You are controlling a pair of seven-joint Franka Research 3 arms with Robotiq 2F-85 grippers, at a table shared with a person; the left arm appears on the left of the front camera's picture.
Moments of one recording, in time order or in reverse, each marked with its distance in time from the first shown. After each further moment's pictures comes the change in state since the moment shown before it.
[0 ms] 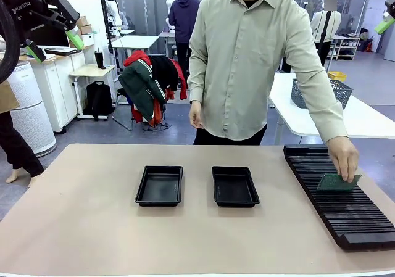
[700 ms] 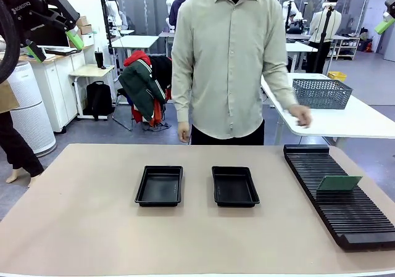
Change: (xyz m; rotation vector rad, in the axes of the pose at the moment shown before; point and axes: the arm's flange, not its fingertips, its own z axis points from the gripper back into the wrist) left arm 0.000 0.000 0.000 0.000 0.000 0.000; right arm 0.000 0.000 0.000 0.000 0.000 0.000
